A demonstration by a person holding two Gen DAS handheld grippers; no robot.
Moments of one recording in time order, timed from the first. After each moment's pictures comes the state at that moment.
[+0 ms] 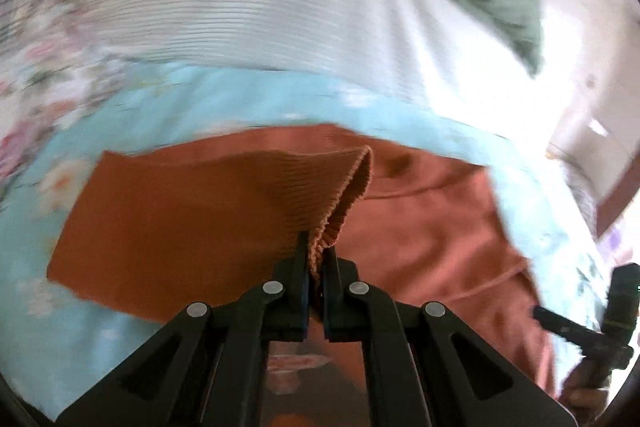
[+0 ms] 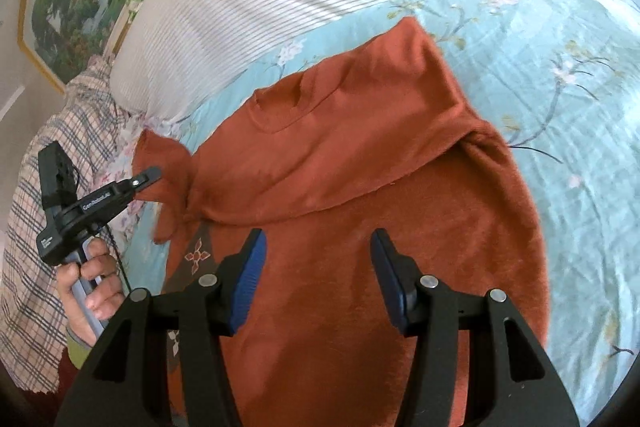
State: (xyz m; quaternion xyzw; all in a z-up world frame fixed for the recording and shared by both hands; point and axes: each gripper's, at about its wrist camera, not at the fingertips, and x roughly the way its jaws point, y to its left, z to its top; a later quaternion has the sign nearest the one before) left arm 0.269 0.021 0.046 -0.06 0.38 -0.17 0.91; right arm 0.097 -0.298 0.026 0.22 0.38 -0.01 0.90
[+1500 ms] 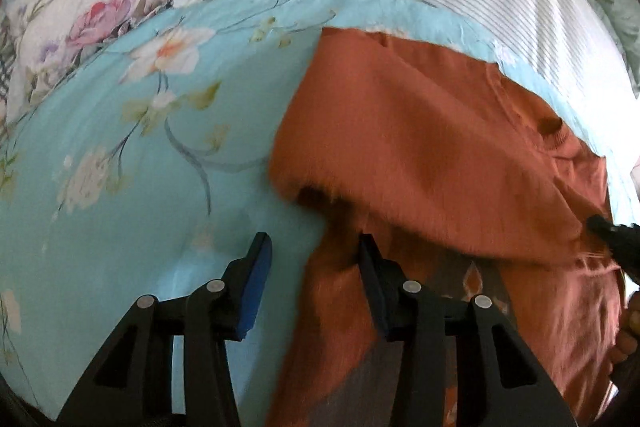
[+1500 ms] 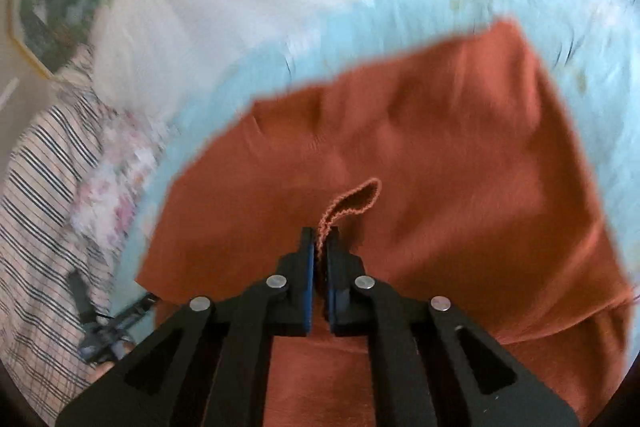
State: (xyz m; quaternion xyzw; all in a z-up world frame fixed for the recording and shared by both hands) left arm 0.259 0.121 -0.056 -0.09 0.45 0.02 0.89; right arm 0.228 -0.292 0.026 0.21 0.38 0.02 0.90
